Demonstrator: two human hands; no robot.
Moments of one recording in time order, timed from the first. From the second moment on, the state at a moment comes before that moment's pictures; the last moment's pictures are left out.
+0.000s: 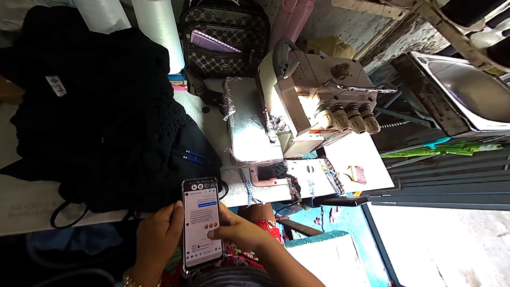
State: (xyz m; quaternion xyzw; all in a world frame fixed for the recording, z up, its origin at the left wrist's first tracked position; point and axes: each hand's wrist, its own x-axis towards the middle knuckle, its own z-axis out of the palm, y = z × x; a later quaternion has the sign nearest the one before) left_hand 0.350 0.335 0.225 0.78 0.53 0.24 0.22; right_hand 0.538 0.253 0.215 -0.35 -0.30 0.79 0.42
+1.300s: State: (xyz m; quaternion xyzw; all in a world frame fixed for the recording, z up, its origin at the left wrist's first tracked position) left_hand 0.350 0.336 0.225 0.78 0.53 0.24 0.23; right_hand 0.539 0.254 0.208 -0.27 -0.33 0.79 0.45
